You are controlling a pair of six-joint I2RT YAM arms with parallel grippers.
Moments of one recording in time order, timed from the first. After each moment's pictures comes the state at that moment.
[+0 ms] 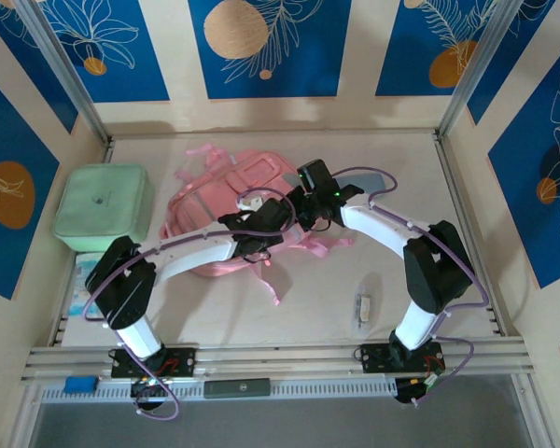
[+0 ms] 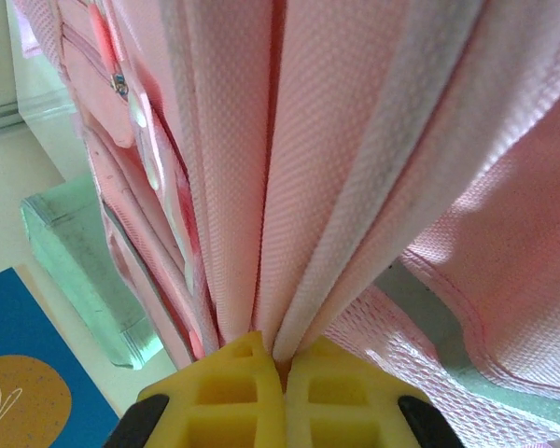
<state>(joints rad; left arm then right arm) -0.87 1.68 1.18 -0.52 -0.36 -1.04 0.58 1.70 1.23 -0.40 -0.31 1.42</state>
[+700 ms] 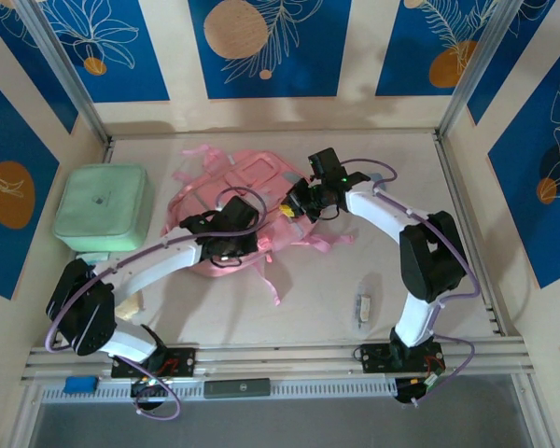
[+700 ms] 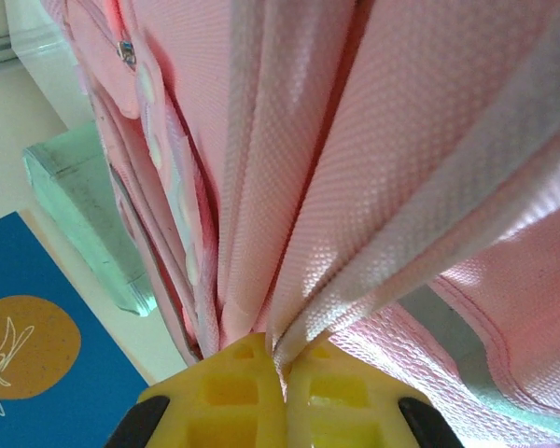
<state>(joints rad) -0.75 1.45 1.03 -0.67 -0.10 -0.84 0.47 1.78 1.32 -0.49 -0.53 1.26</state>
